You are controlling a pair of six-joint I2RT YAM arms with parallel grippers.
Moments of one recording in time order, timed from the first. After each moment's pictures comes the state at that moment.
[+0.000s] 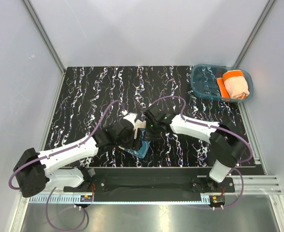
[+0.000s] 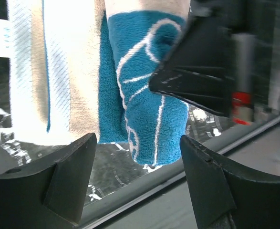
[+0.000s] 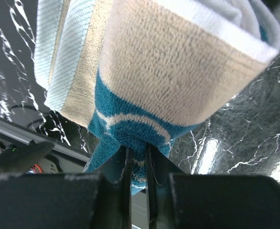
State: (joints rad) left arm -0.92 1.16 0.74 -0.44 -0.09 -0.60; right arm 0.85 1.70 1.12 -0.48 -0.10 0.88
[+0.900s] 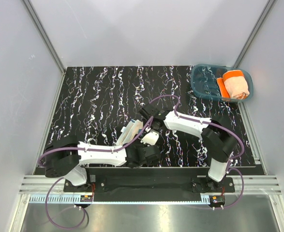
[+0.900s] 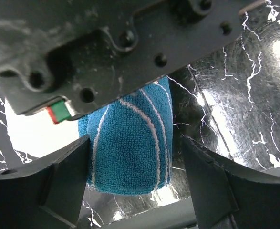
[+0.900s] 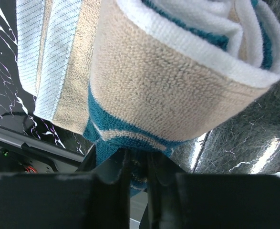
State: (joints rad) left arm -1.32 1.54 0.84 -0.44 -0.64 -0.64; right arm 0.87 1.81 1.24 -0.60 -0.10 0.88
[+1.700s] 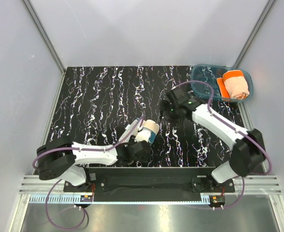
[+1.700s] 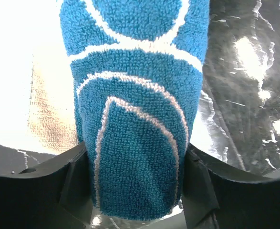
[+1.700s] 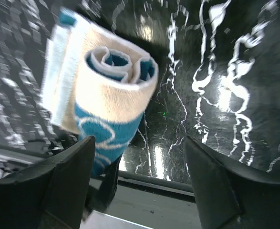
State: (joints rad) left arm -1.23 1.47 0.66 -0.18 -0.50 -0.61; right arm 0.63 1.56 1.22 -0.75 -0.04 0.78
